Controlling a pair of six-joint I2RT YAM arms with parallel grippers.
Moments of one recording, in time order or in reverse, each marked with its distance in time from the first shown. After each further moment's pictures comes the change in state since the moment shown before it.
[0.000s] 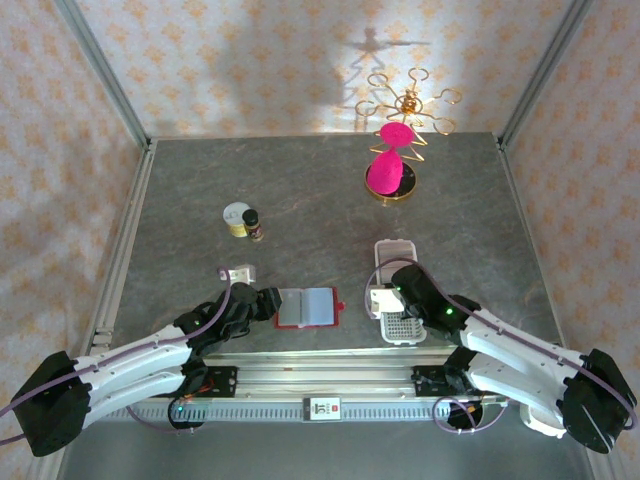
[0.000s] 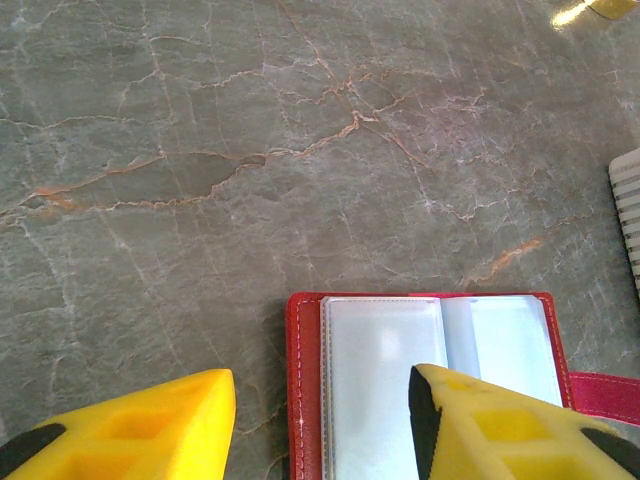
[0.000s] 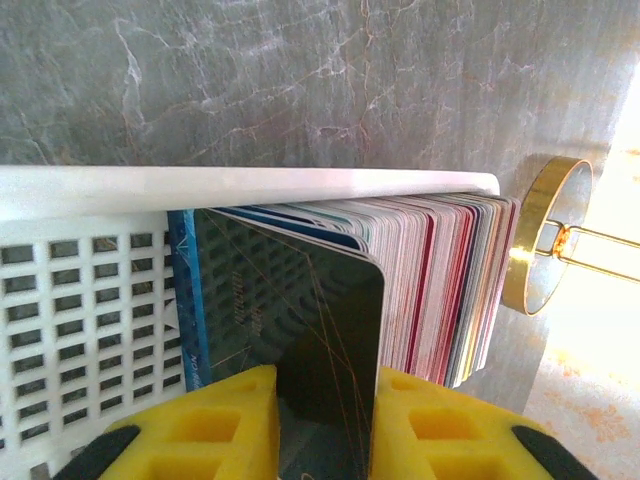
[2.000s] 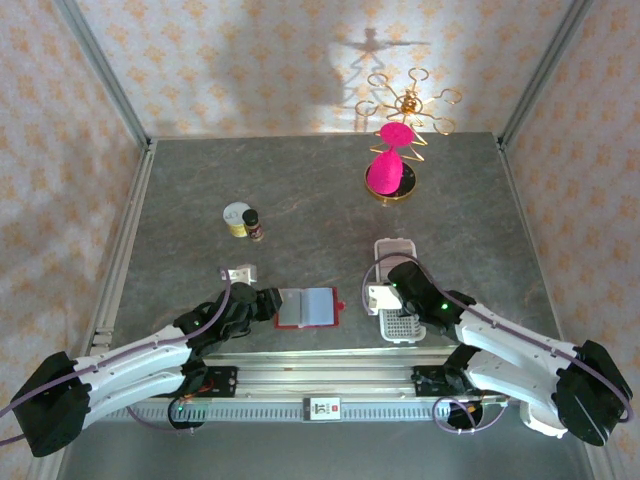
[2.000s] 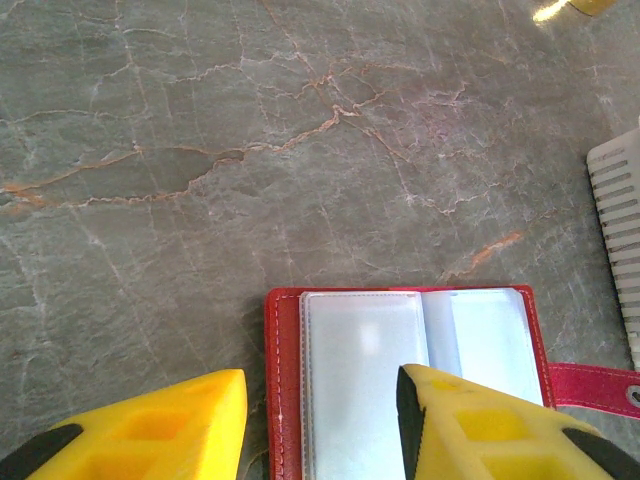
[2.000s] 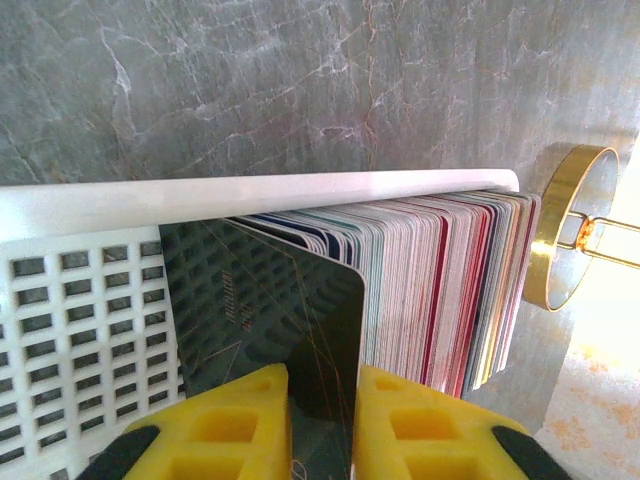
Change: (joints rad) left arm 0.000 -0.004 -0.002 0.016 0.026 0.000; right arm -0.006 0.063 0.032 -0.007 0.003 0.046
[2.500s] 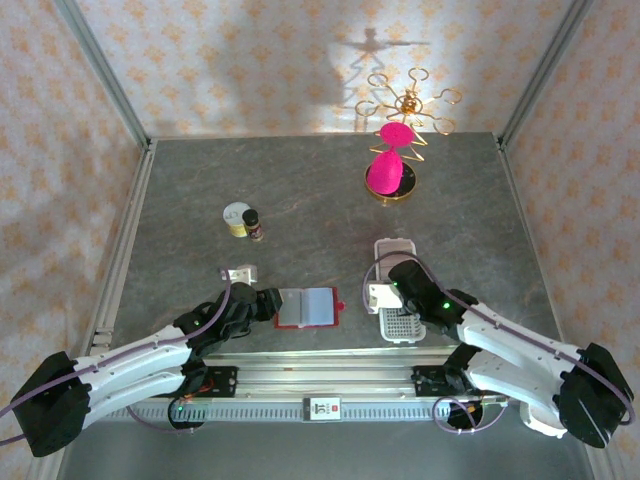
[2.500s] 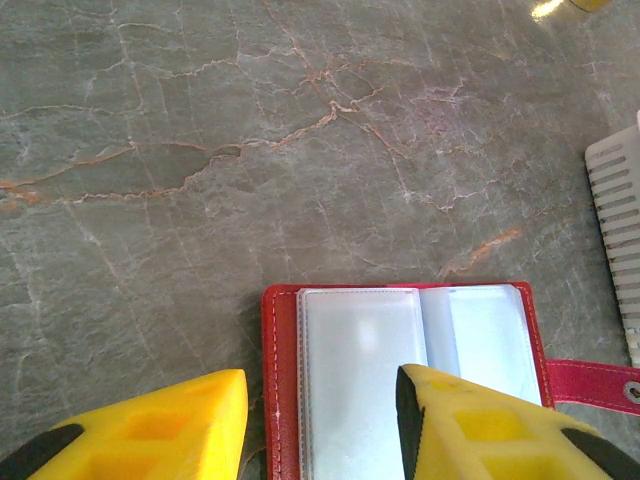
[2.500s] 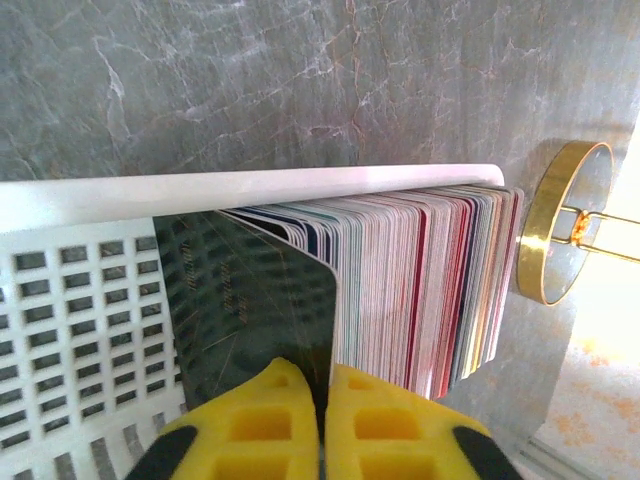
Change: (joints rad) left arm 0.000 0.001 0.000 0.000 0.008 0.000; right arm 0.000 -0.020 0.027 -0.048 -0.004 0.019
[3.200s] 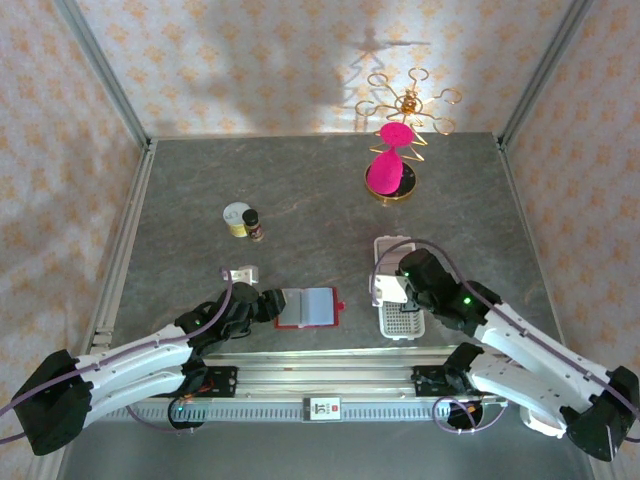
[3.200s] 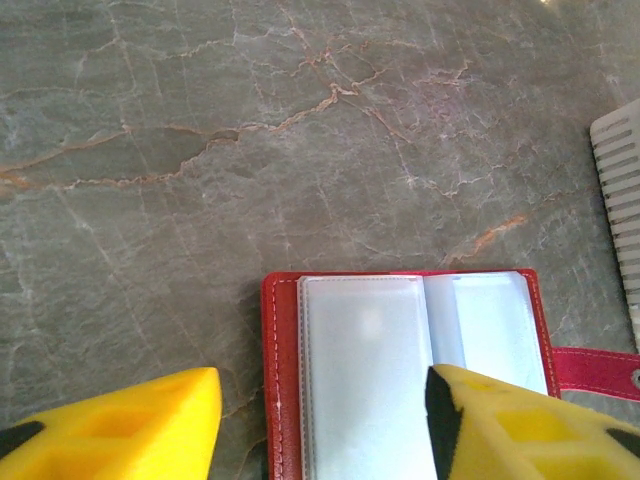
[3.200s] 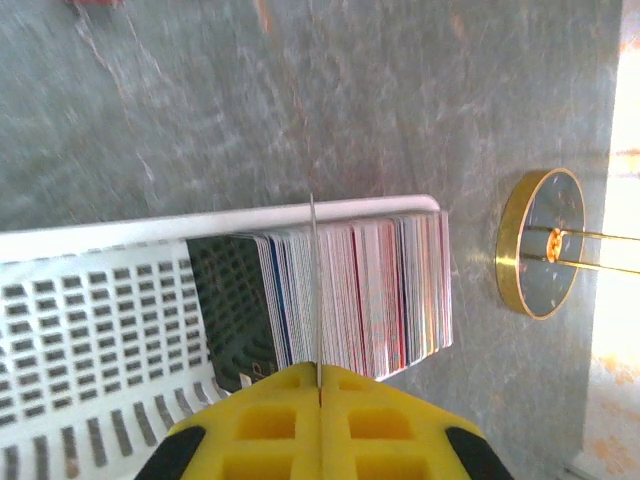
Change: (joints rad) left arm 0.000 0.014 0.004 -0.010 0.018 0.005; right arm -0.003 -0.114 0.216 -0.291 -0.160 0.120
